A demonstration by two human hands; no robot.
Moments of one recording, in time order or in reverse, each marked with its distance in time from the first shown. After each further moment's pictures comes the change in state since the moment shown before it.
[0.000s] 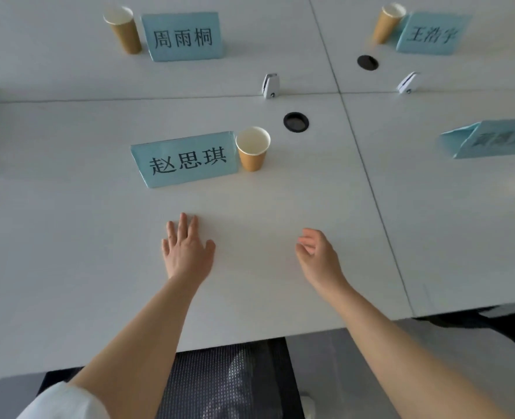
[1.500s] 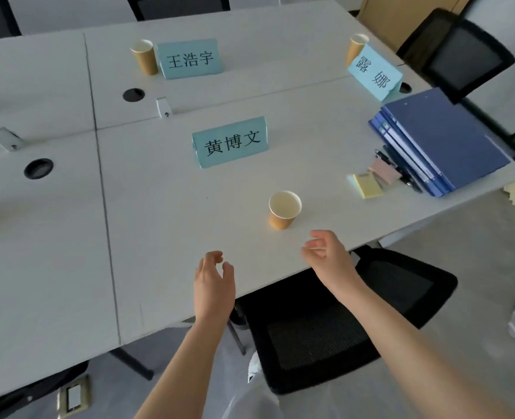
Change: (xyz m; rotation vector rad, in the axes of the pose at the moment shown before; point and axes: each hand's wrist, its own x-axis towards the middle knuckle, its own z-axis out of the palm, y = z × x) left_hand -0.251 0.541 0.226 -0.590 0.016 0.127; right_hand 0.028 0.268 -0.543 0.156 0.143 0.088
